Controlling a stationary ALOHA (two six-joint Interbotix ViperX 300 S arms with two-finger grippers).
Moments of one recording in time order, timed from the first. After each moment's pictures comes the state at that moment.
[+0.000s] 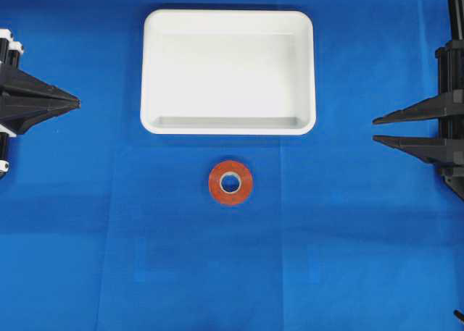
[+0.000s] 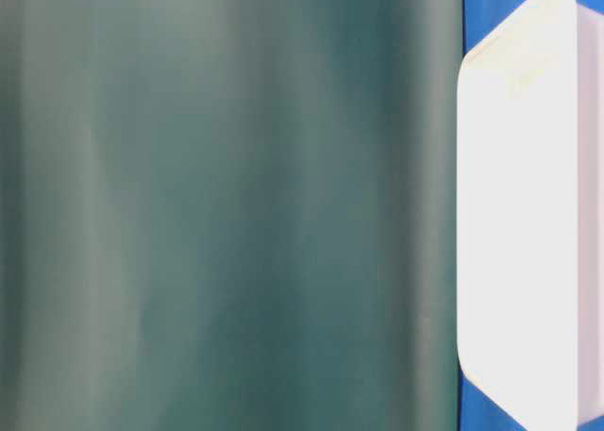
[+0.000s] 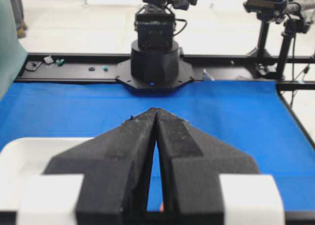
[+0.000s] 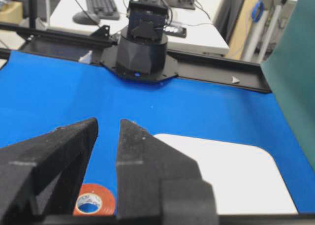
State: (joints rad) left arm 0.00 -0.96 1.17 0.00 -0.29 0.00; right arm 0.00 -0.96 1.19 0.00 -0.29 0.00
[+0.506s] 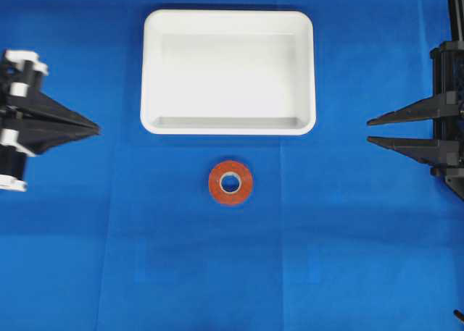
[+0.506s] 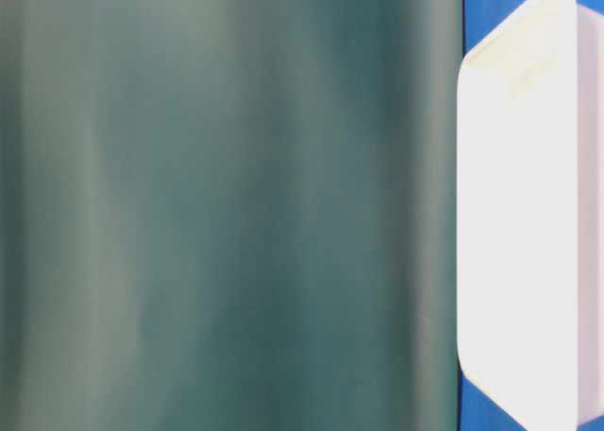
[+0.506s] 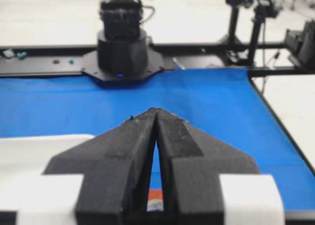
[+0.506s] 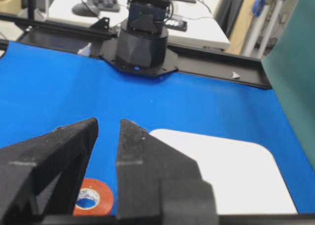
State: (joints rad) left arm -0.09 -0.76 1.14 0.03 -0.44 -0.03; right arm 0.00 -0.93 1.18 -0.01 -0.29 -0.02
